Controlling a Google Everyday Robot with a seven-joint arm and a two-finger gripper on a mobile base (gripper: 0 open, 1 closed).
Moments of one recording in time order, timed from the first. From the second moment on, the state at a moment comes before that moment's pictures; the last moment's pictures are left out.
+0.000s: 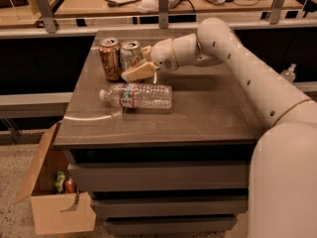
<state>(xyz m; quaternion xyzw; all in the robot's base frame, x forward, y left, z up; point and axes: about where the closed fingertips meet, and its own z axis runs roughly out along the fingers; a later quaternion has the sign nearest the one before) 0.705 0.078 0.867 -0.57 0.58 0.37 0.45</state>
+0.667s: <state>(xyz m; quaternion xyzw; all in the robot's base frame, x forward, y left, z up) 0.711 0.034 0.867 -0.55 0.61 0.33 0.46</state>
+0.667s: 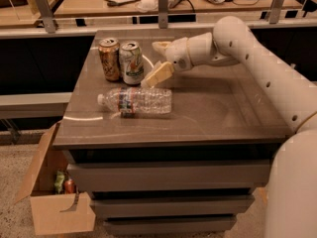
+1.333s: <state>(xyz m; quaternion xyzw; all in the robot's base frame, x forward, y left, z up) 0.714 -0.066 0.876 -0.46 0.69 0.24 0.51</state>
